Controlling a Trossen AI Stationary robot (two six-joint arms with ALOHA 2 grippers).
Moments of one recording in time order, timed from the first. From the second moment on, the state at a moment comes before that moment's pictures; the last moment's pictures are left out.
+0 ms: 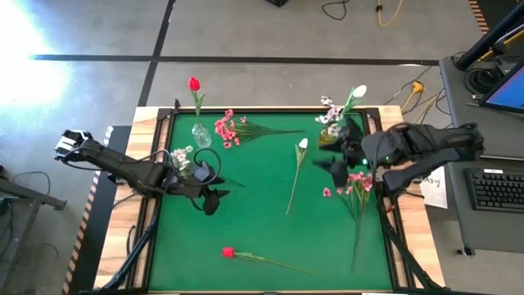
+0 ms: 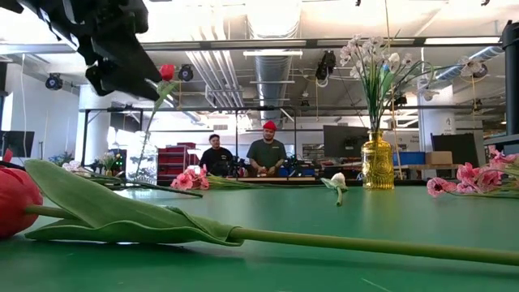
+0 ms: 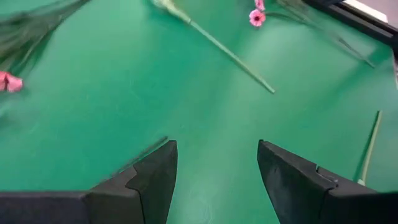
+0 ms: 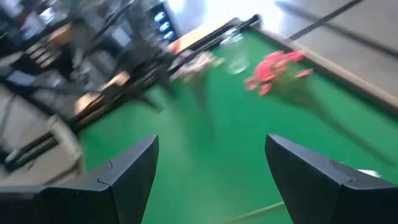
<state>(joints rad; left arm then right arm) -0.31 1.03 0.64 -0.33 -0.42 -0.68 0.25 1.16 1.47 -0.87 0.40 0.64</state>
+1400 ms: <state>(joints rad) -0.45 1.03 0.72 -0.56 -0.46 -0.70 0.72 1.41 1.03 -1.21 0.01 1.96</state>
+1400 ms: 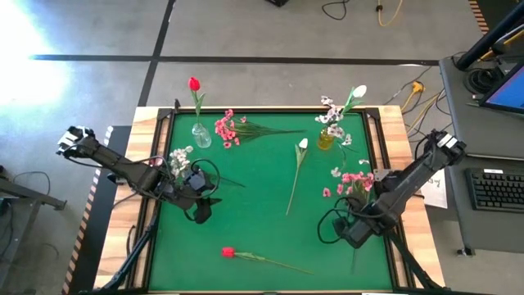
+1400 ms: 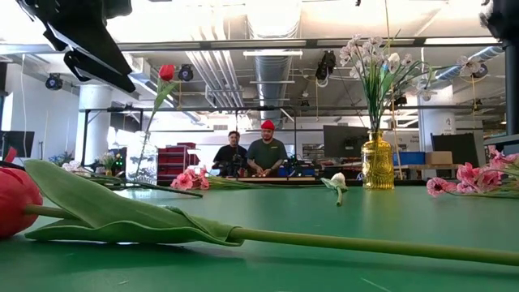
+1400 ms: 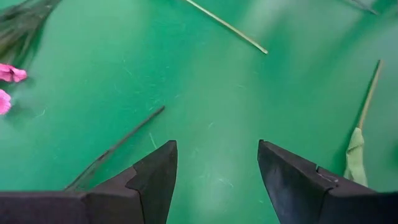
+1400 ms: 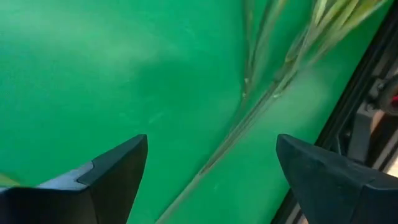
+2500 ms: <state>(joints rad) -0.45 1.03 0.72 -0.54 -0.59 -0.71 0.75 1.45 0.68 -0.82 0.09 2.00</state>
